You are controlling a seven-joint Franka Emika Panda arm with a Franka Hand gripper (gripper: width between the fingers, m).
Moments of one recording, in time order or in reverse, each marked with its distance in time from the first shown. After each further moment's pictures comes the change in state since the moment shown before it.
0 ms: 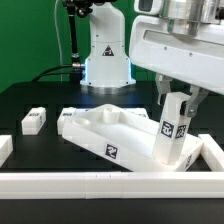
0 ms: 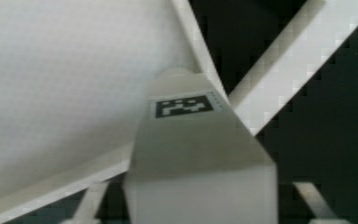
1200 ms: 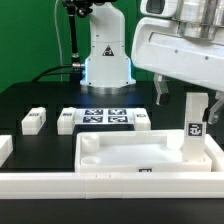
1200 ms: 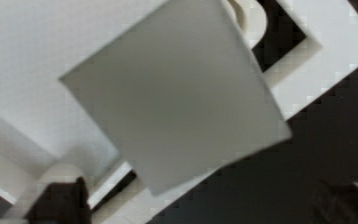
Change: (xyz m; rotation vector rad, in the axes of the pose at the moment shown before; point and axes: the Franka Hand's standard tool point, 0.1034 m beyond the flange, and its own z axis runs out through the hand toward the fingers) arm -0.009 -0.007 0.002 0.002 0.009 -0.167
